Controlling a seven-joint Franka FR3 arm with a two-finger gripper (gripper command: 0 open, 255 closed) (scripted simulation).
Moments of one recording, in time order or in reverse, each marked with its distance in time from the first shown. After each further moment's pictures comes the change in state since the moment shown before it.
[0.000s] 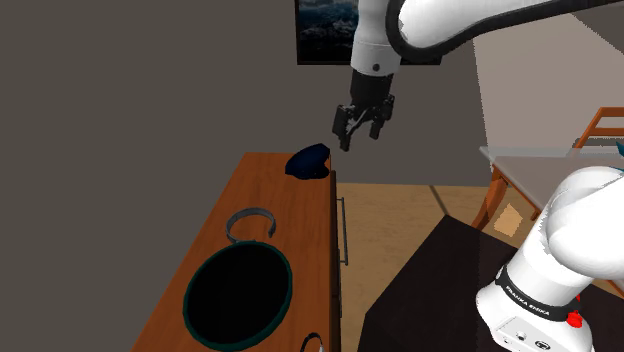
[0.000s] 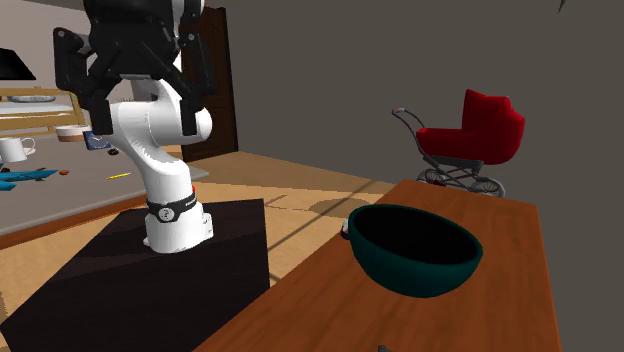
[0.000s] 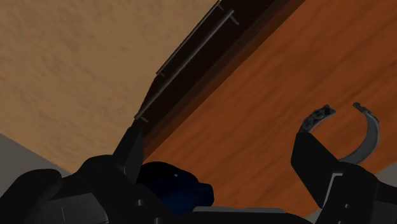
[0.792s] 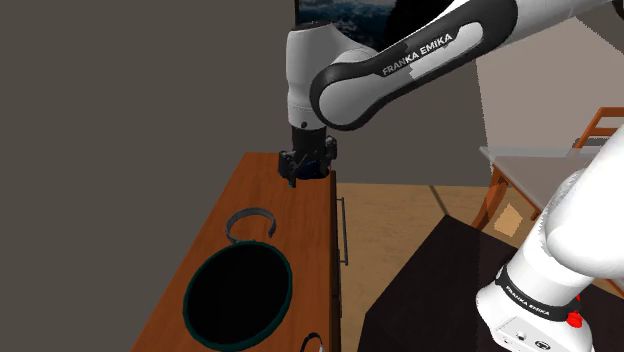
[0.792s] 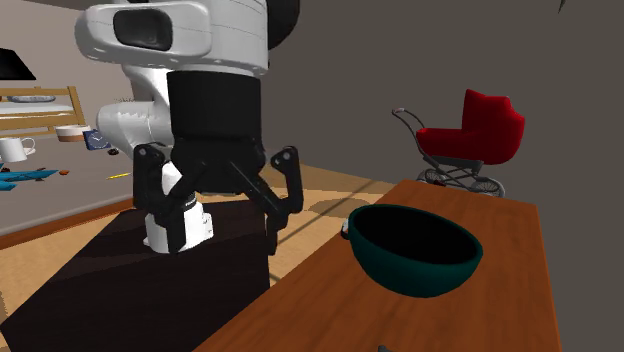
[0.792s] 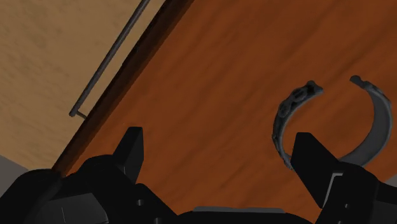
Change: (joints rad) arm -0.022 0.435 0.164 0.148 -0.137 0.250 0.274
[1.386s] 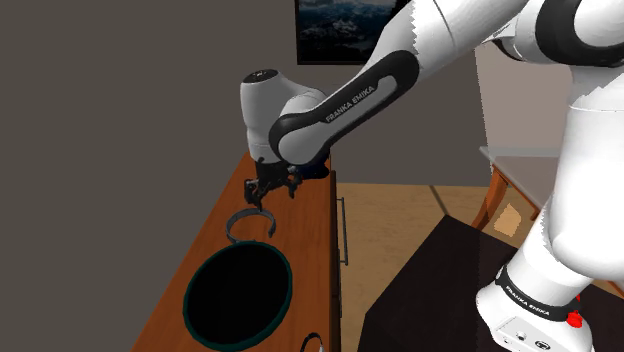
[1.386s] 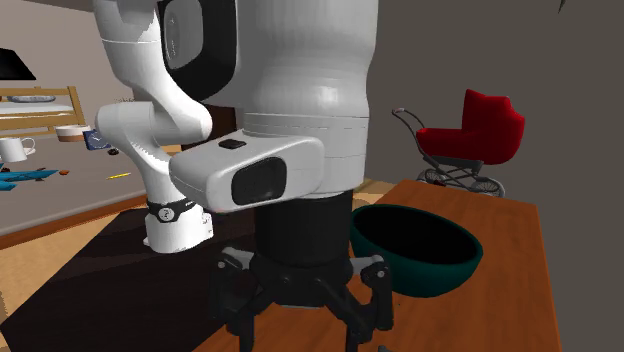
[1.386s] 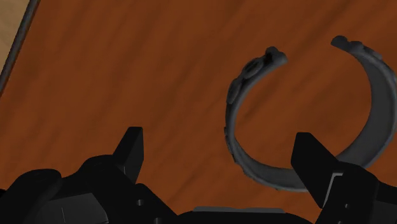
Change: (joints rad) arm 0.074 0.380 0.012 0.244 -0.220 0.064 0.242
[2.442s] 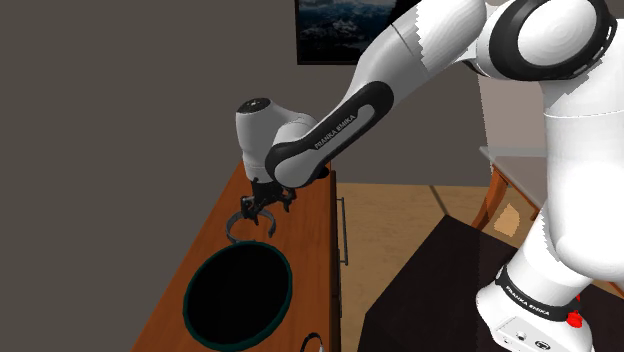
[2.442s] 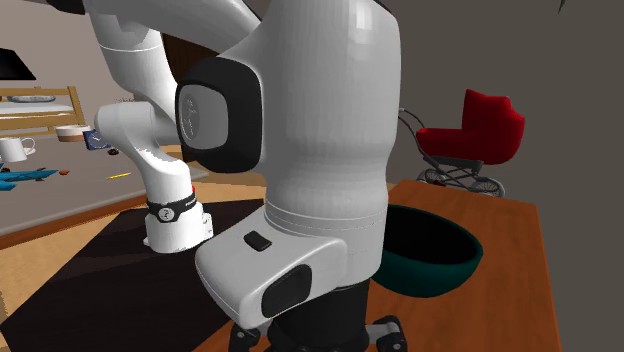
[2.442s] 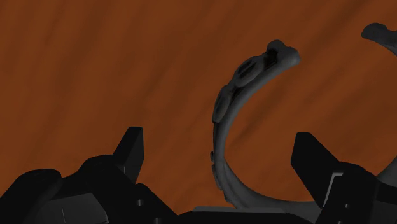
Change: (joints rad) arm 0.041 0.142 -0.036 0.050 -0.080 0.071 0.066
